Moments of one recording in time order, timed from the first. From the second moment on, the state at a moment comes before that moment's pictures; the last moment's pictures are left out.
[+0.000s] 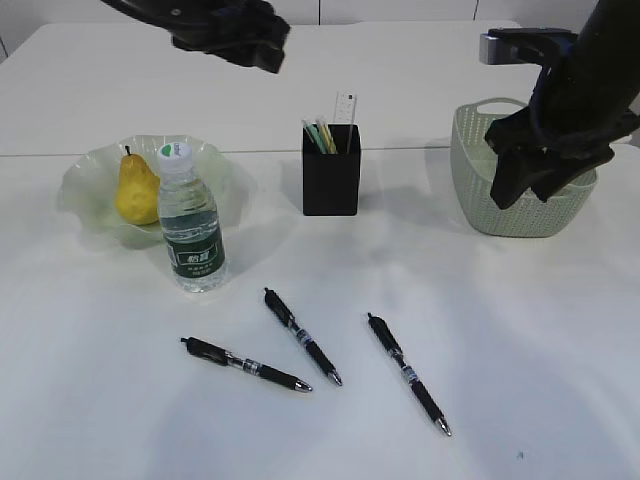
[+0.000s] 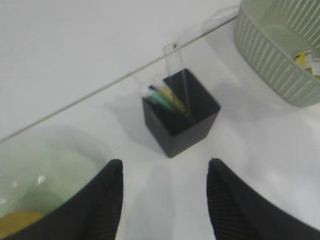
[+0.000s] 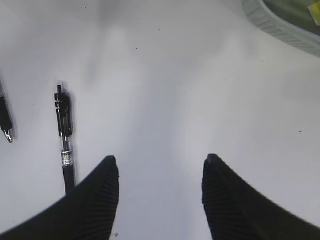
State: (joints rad) left arm -0.48 1.91 -1.72 -0.12 0.59 0.11; right arm 0.12 1.84 -1.58 0.15 1.22 -0.25
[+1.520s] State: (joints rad) left arm -0.01 1.44 -1.20 -0.17 0.97 0.06; right arm 0.36 1.79 -1.58 0.12 1.22 -0.13
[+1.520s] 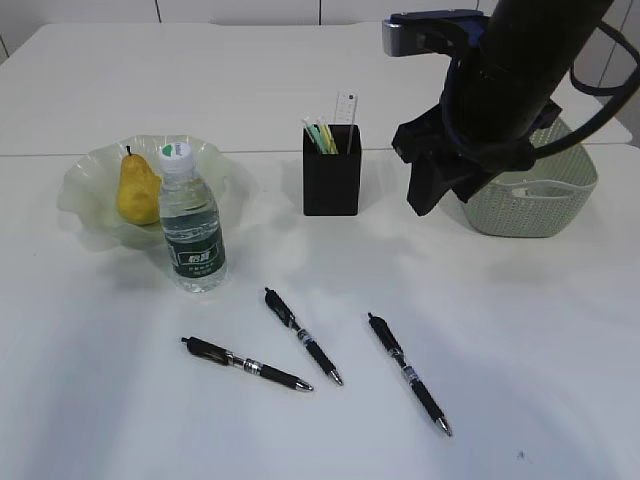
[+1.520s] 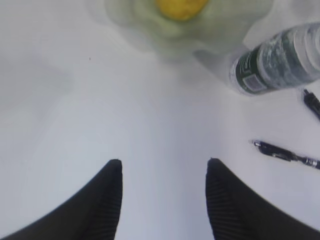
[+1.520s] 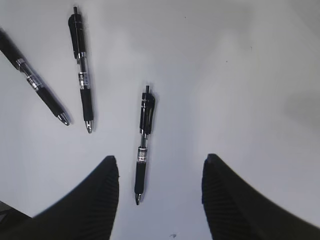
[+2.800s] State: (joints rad) left arm -0.01 1.18 -0.95 -0.19 0.90 0.06; right arm 0.43 2.09 -1.58 0.11 1.12 0.05
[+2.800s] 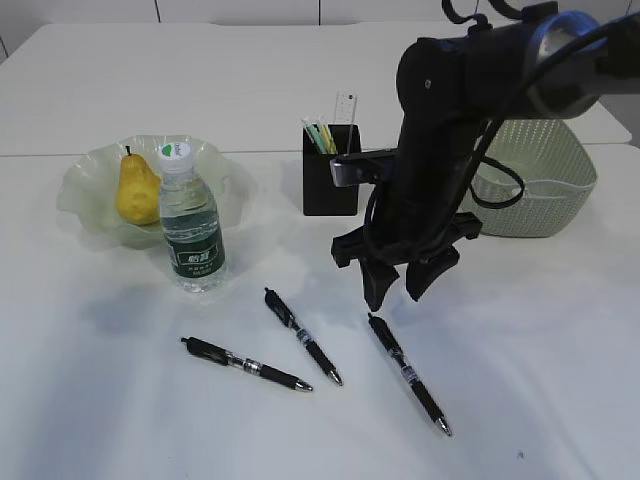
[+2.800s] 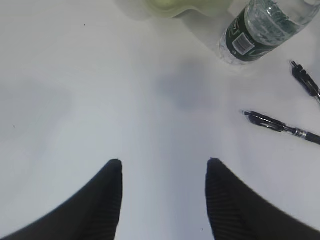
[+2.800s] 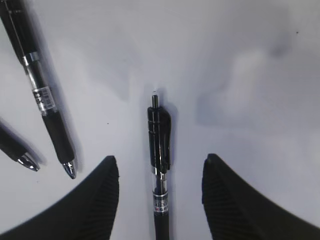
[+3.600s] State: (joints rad) left arm -0.01 1.21 -0.95 -0.19 0.86 0.06; right arm 0.47 2.13 -1.51 0.11 0.99 0.06
